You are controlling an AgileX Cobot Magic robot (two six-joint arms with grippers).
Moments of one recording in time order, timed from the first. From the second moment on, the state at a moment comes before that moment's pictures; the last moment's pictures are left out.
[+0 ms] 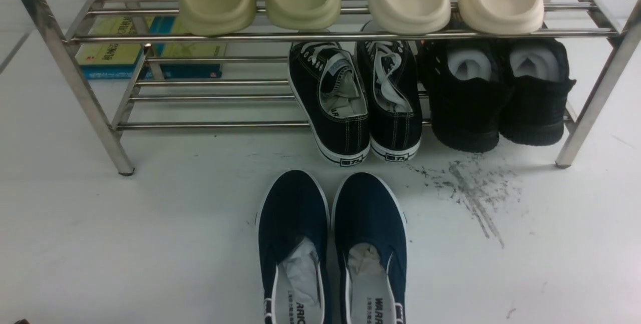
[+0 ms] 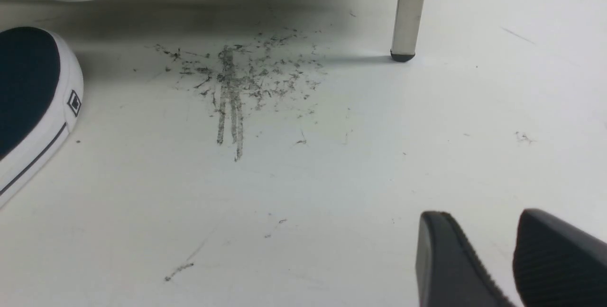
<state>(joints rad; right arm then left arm) 0.05 -0.01 0.01 0.05 0.39 0.01 0.03 -0.01 0.01 0.13 0.44 -0.47</state>
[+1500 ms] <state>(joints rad) 0.05 0.45 -0.55 0.59 0.60 -0.29 0.03 -0.01 0.01 0.13 0.44 -0.47</state>
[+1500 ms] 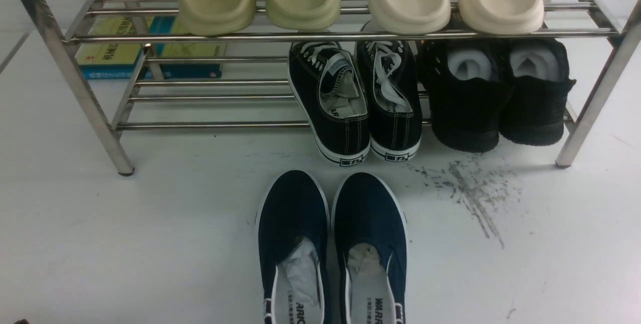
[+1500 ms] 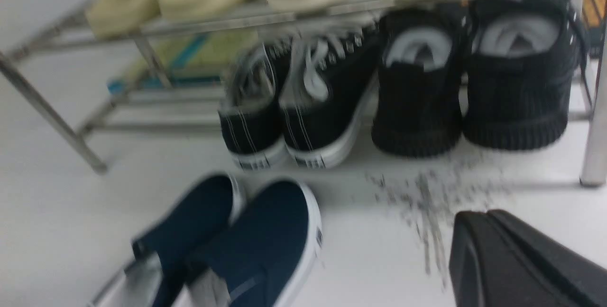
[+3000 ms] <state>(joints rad) 0.53 1.70 -1.47 -0.26 0.82 0.14 0.03 -0.01 0.01 0.13 0.44 -0.47</state>
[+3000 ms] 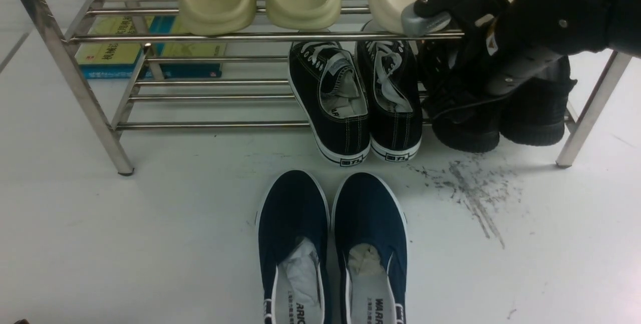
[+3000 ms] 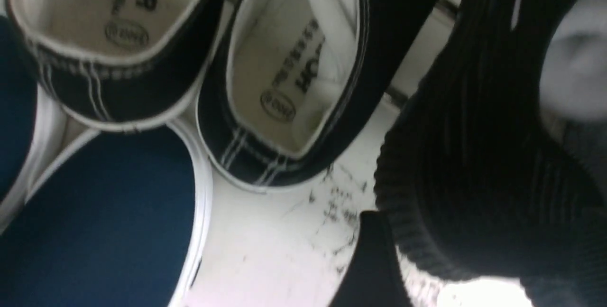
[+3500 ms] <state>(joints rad) 0.53 1.78 -1.47 -0.39 0.75 0.14 0.03 -0.01 0.01 0.13 0.44 -0.47</state>
